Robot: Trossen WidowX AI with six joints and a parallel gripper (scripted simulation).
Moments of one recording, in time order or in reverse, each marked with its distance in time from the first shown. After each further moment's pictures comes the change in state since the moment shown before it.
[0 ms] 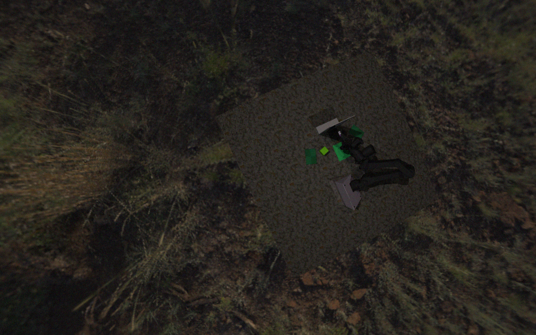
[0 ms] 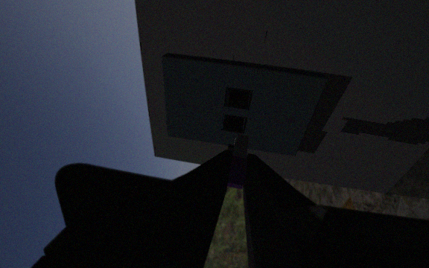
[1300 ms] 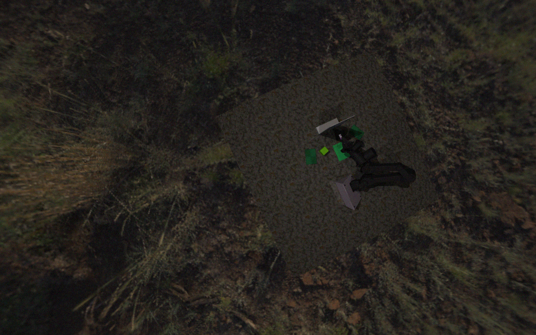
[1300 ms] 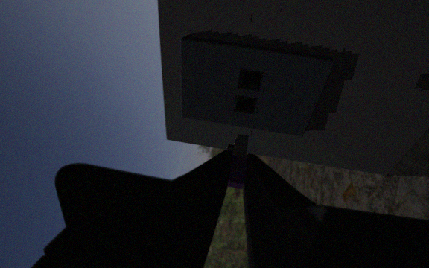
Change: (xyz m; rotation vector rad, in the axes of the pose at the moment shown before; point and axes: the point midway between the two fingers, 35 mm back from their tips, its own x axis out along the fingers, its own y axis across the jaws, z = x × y) arm -0.016 0.008 -0.012 -0.008 0.010 -0.007
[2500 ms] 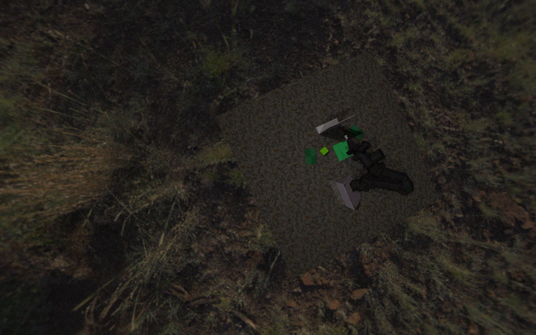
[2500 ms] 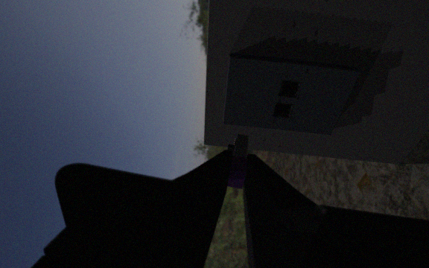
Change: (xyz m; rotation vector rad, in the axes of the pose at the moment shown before) arm -0.023 0.044 0.007 0.047 -0.002 -0.046
